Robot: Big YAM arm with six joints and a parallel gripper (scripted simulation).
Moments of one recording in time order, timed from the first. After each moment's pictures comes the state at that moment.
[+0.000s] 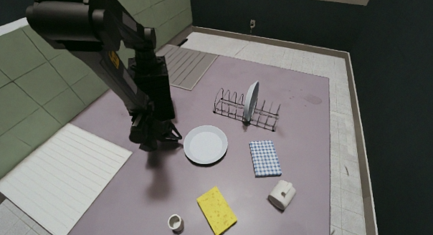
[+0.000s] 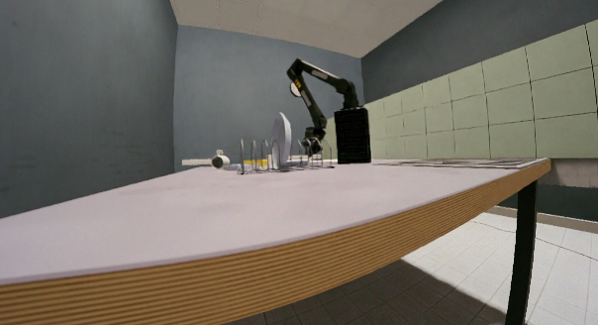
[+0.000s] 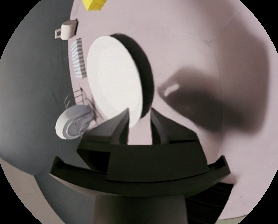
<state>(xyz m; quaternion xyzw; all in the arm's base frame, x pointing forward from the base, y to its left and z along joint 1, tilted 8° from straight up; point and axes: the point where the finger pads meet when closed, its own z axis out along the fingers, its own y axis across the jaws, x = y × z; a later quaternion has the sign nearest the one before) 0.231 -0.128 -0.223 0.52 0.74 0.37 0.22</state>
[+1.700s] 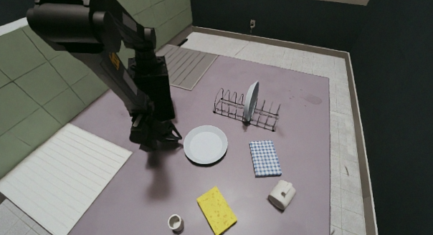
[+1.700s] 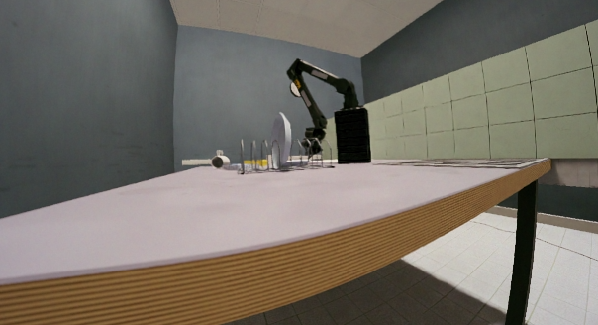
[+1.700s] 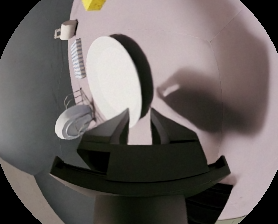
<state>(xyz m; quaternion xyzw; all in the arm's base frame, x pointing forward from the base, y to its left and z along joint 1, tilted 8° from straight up) 0.231 -0.128 -0.224 0.52 0.74 0.37 0.22</state>
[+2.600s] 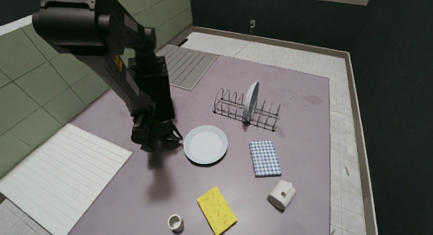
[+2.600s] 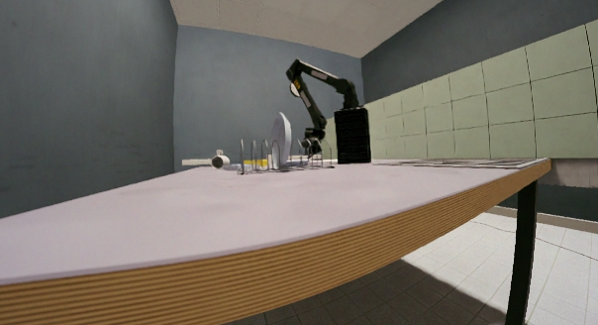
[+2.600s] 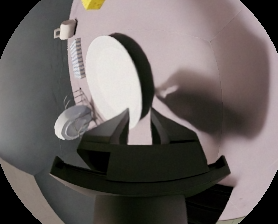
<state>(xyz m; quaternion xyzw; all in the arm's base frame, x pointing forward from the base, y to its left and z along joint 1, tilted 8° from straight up) 0.234 -0.126 -0.227 0.51 0.74 0.37 0.22</state>
